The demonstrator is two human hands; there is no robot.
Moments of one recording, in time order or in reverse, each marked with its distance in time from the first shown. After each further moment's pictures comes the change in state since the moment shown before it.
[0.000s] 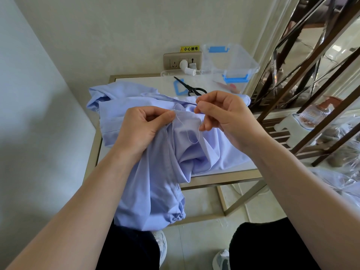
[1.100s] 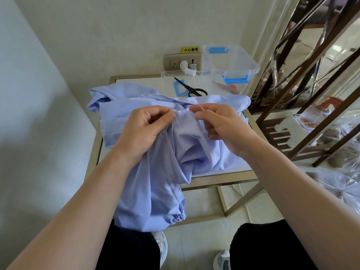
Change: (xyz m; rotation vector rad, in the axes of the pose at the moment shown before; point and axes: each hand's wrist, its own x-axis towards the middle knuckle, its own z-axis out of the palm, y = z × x) left_hand 0.000 -0.005 -0.002 0.024 -0.099 0.064; right_hand 0.003 0.013 0.004 -0.151 0.009 0.192
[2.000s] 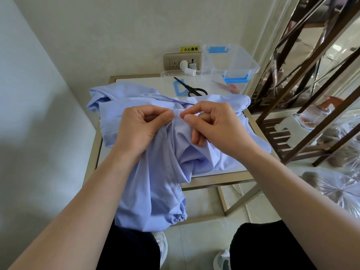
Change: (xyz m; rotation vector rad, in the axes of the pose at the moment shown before) left_hand 0.002 0.000 -0.001 -0.008 0.127 -0.002; right_hand -0.017 -0.008 0.011 -0.154 -0.028 -0.293
